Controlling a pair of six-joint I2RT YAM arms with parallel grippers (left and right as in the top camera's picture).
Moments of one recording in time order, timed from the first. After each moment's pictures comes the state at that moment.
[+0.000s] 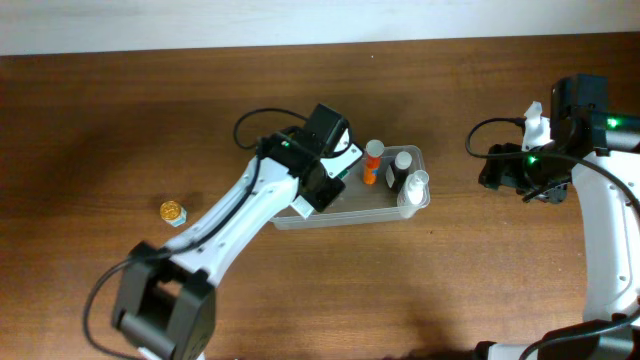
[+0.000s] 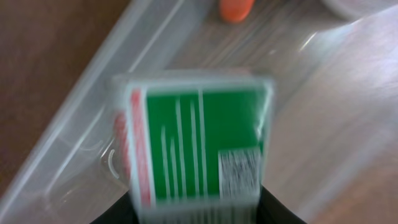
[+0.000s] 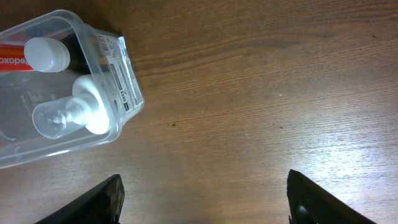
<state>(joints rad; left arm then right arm) -0.60 1.85 1.49 -0.88 0.01 0.26 -0.21 1.54 1.52 -1.36 -0.15 0.05</state>
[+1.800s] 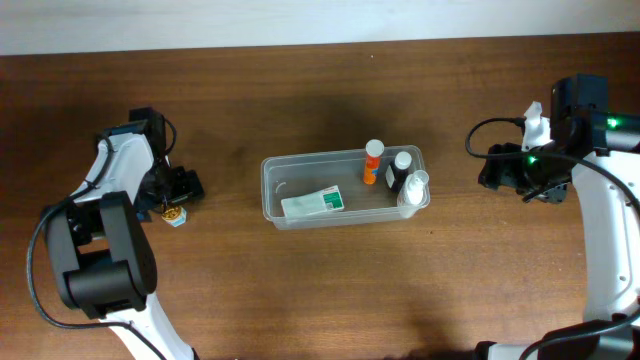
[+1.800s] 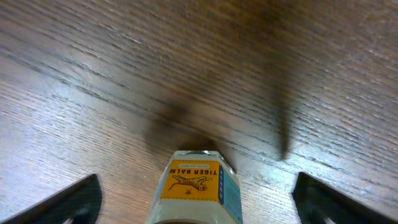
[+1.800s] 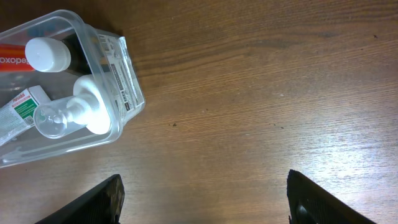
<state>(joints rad) 0.15 2.04 1.43 -1.04 -0.10 -0.27 -0.21 1.54 1.51 -1.36 -0.16 0.05</state>
